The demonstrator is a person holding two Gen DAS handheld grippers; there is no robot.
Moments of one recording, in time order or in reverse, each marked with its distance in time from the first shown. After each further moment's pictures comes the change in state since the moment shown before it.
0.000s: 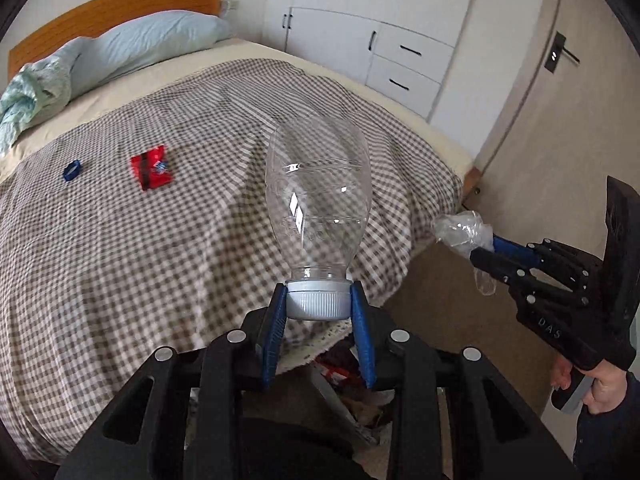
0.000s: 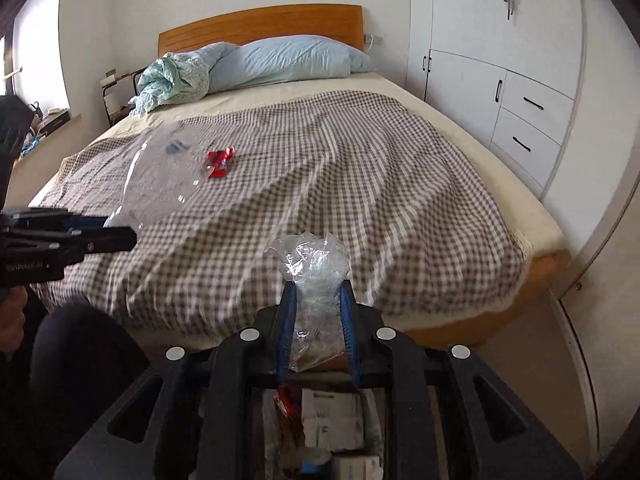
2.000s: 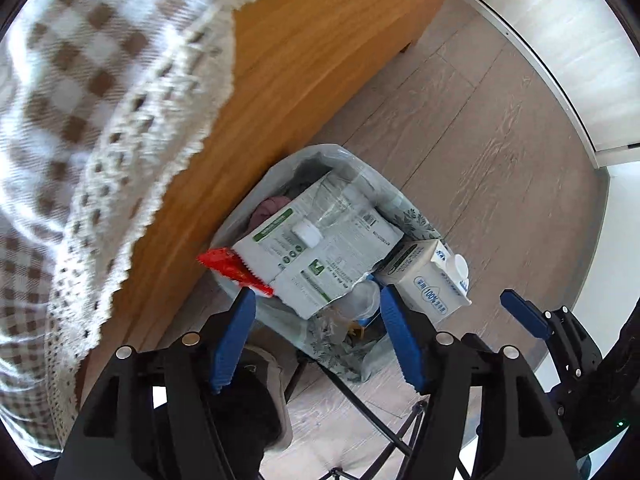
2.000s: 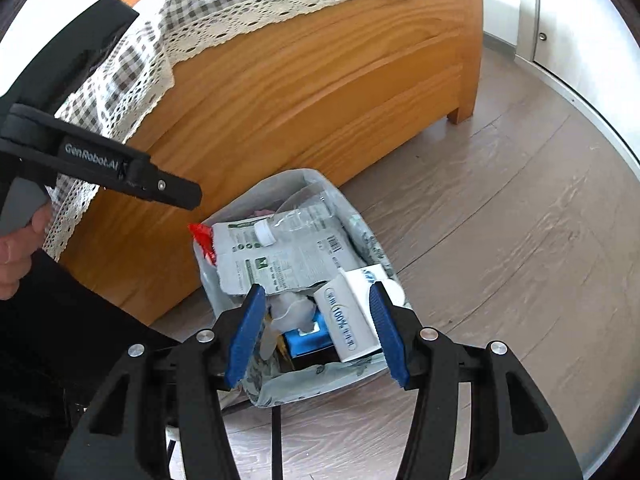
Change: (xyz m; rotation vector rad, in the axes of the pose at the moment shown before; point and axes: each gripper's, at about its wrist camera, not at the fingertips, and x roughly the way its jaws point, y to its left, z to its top) left arm 0.274 -0.125 -0.082 0.183 0.700 0.065; right arm 0.081 -0.076 -0.236 0.517 0.281 0.003
